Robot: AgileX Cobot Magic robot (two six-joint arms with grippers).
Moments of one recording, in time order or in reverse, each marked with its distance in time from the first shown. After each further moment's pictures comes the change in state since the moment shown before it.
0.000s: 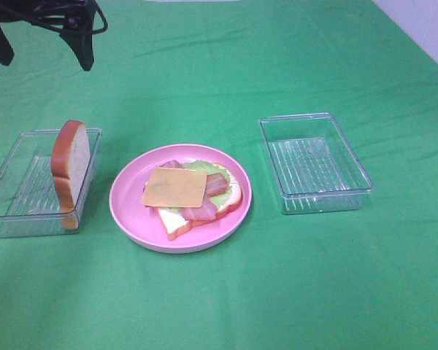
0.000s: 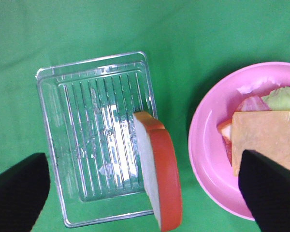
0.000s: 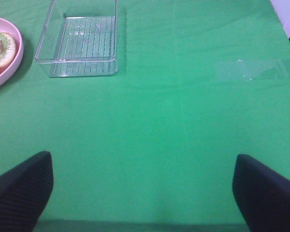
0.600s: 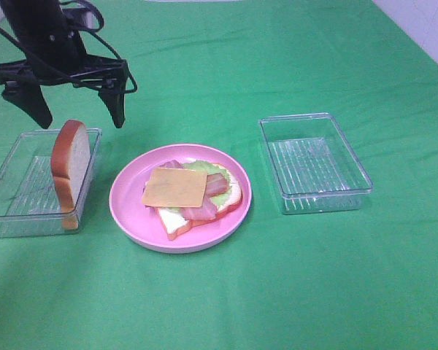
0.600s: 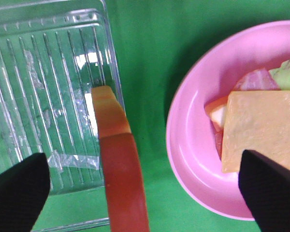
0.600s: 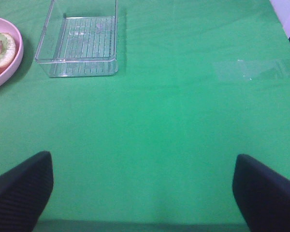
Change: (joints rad) left arm 0.000 0.170 0.032 -0.115 -0.003 -0.010; right arm 0.000 0.000 0.000 0.000 0.000 0.000
